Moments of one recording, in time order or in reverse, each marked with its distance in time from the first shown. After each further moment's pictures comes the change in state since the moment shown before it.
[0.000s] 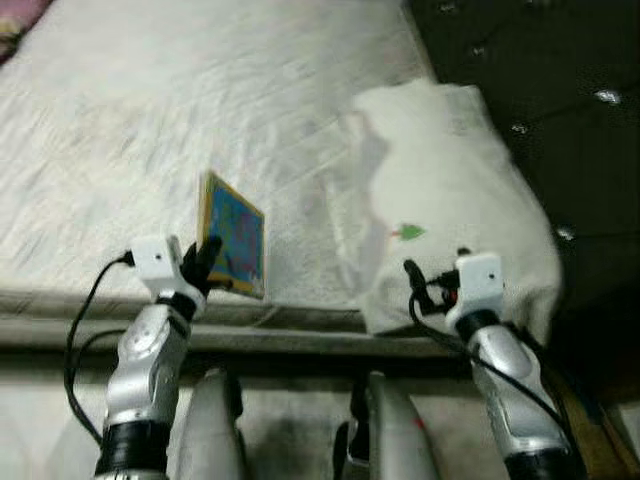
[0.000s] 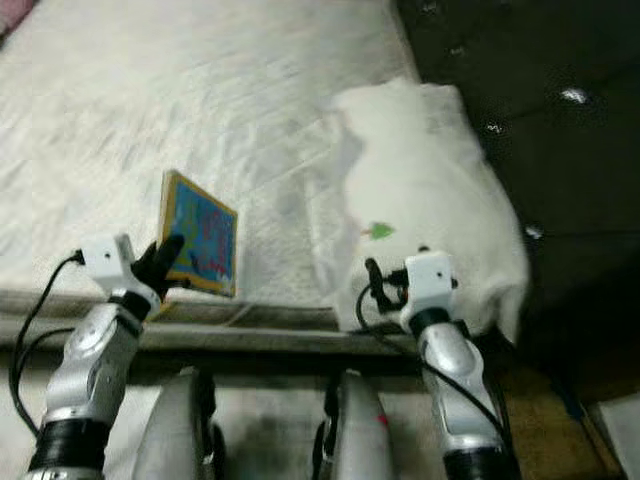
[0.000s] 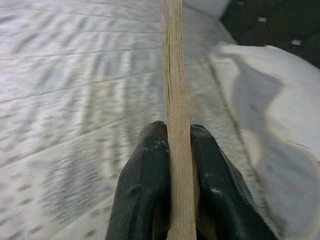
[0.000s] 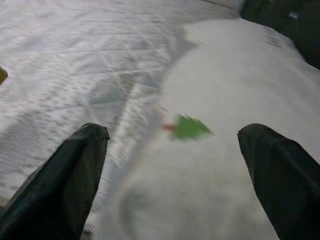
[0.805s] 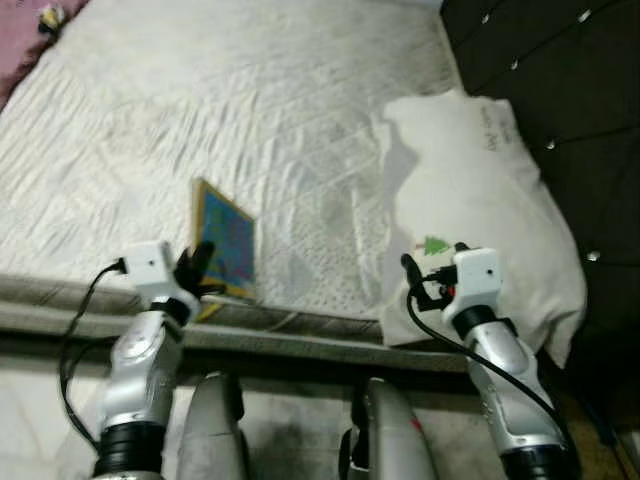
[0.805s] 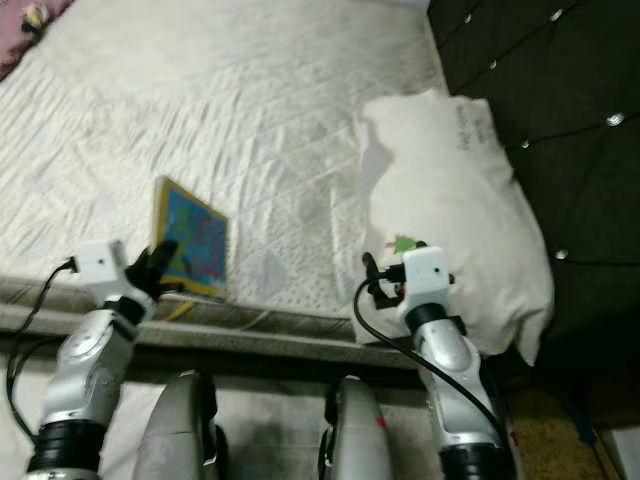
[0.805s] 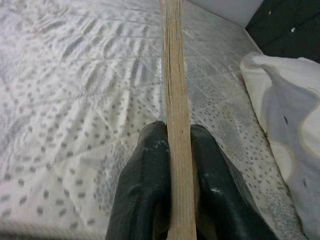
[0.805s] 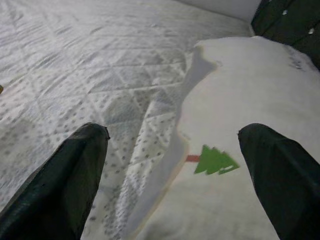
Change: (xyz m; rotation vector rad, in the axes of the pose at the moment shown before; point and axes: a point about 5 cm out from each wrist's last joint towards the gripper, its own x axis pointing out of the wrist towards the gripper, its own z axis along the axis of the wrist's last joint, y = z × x) left arm -0.002 0.010 -0.003 -0.001 -0.005 0.029; right arm 0.004 0.003 0.006 0.012 -0.019 0.003
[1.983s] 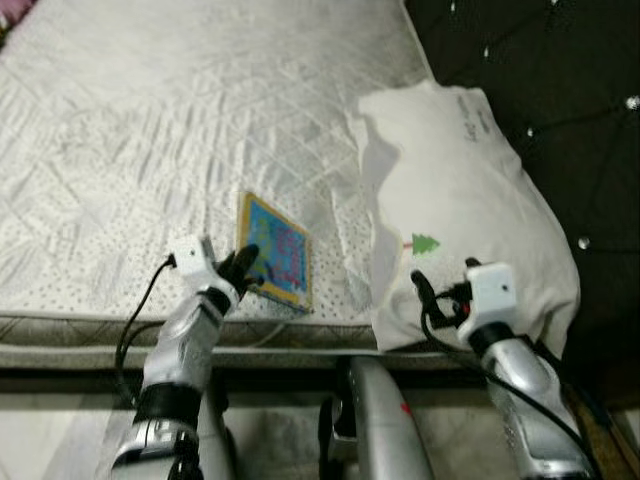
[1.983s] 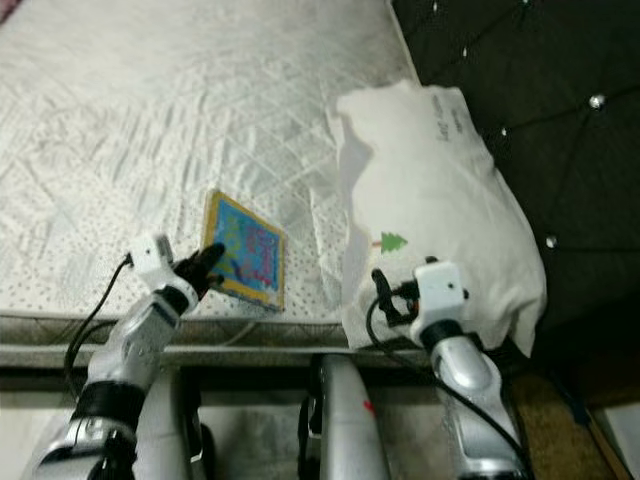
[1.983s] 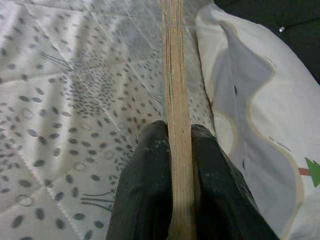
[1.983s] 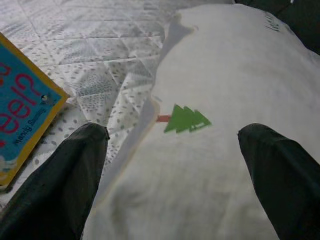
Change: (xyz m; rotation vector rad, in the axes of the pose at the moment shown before) left arm 0.038 -0.038 -0.028 -0.267 0.166 -0.126; right arm -0.027 -0.015 -0.007 -0.023 0.062 0.009
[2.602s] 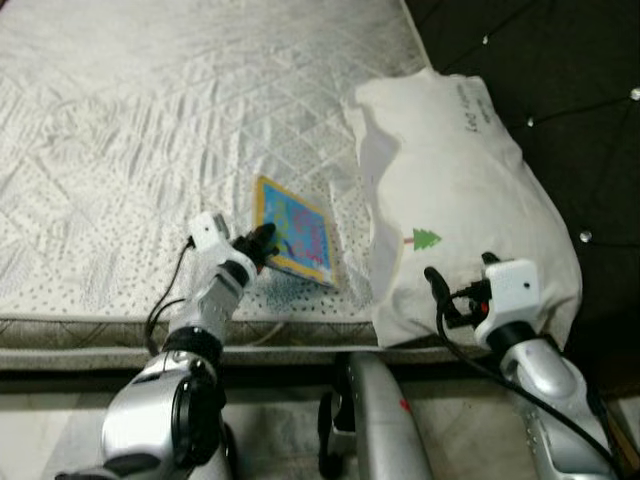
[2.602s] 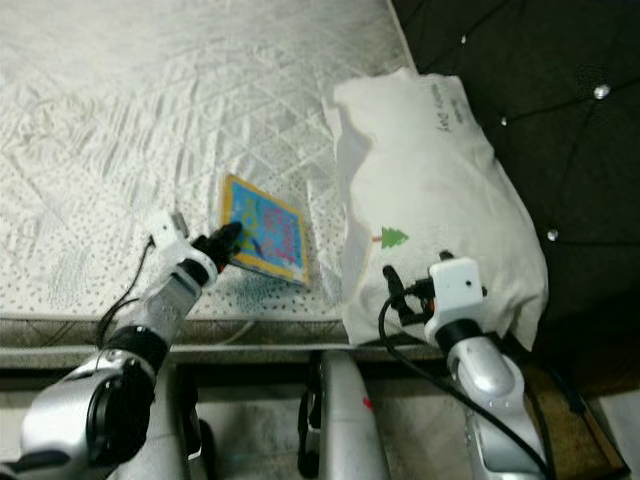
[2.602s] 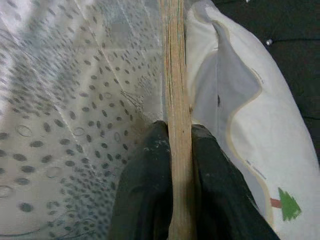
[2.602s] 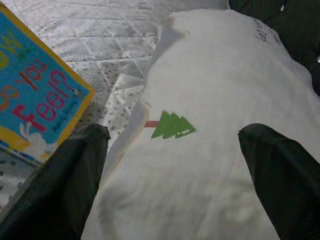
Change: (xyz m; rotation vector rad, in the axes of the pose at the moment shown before) left arm 0.036 -0.021 0.003 -0.181 0.029 -0.039; right arm -0.011 -0.008 0.019 -0.042 -0.025 -0.001
